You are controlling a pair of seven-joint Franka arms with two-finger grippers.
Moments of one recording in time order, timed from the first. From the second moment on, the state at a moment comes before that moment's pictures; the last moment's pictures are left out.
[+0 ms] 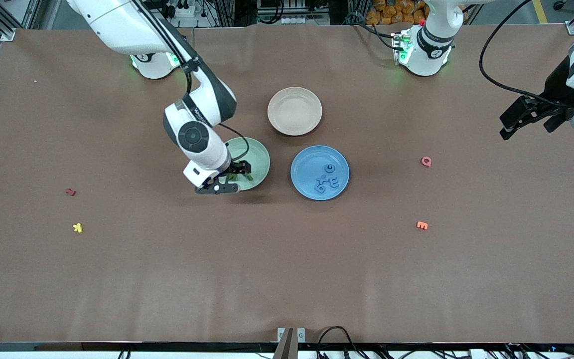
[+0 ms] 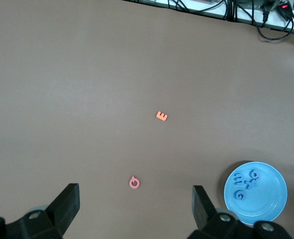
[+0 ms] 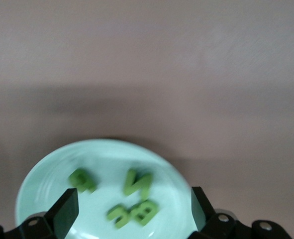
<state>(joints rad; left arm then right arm) 0.03 -0.10 -0.15 -1.69 0.02 1.75 -0.31 0.40 0.47 0.16 -1.94 0.02 2.33 0.50</state>
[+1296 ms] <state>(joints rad) 0.03 0.03 -0.12 -1.57 0.05 1.74 -0.23 -0.03 0.46 -0.03 -1.83 0.01 2.32 -0.04</state>
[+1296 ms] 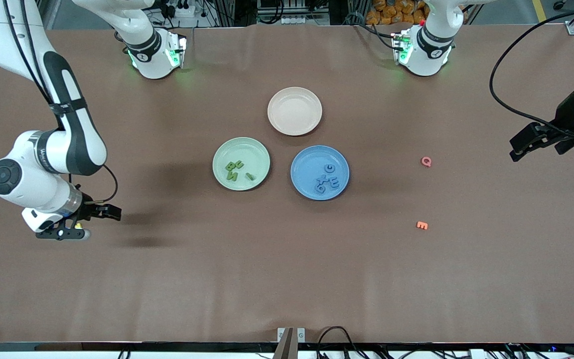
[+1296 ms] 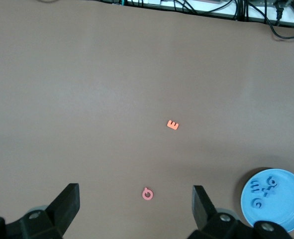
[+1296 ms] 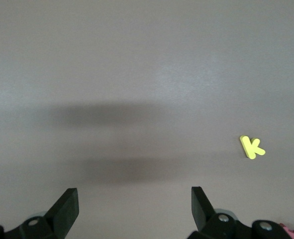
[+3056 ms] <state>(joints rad) 0.03 0.04 -0.12 -1.55 0.07 1.73 -0.13 0.00 0.06 -0.11 -1.53 0.01 1.58 0.05</state>
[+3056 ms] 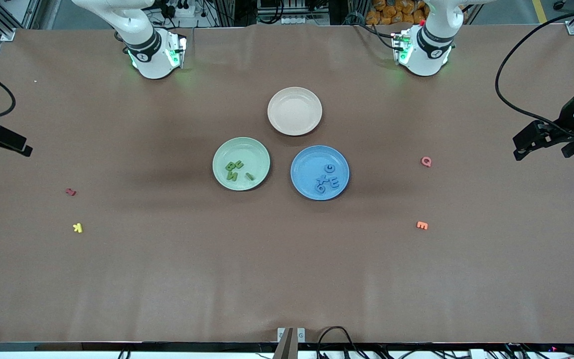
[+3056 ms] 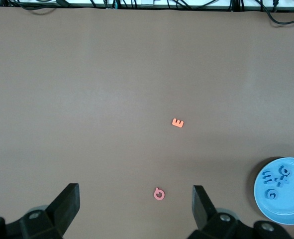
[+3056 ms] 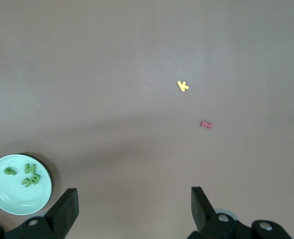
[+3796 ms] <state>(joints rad) 0.03 0.04 -0.12 -1.55 0.07 1.73 -0.13 0.04 -0.02 -0.11 -1.55 0.02 1.53 0.07</state>
